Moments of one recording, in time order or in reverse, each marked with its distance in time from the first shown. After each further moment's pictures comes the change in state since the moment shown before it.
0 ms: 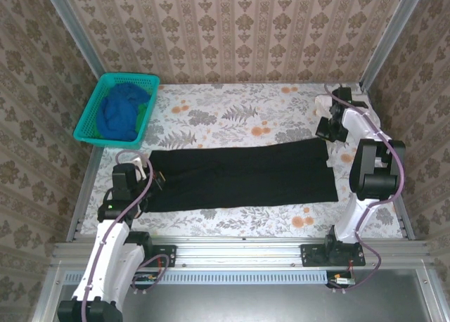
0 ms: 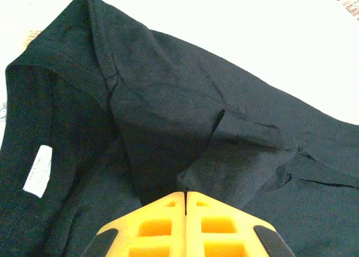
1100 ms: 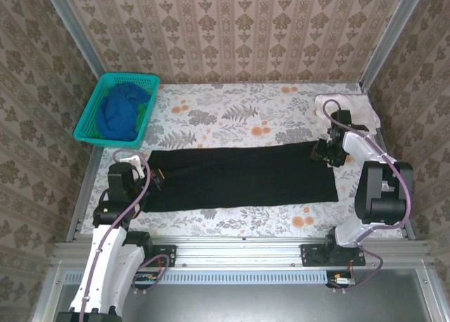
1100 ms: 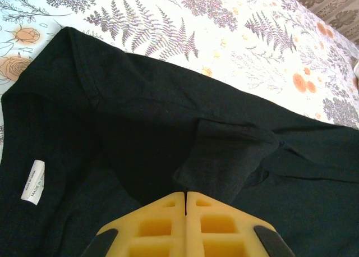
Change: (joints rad) left arm -0.019 -0.075 0.067 -0.085 -0.003 0.034; right arm 0.018 -0.263 -0.414 0.082 -0.066 0.034
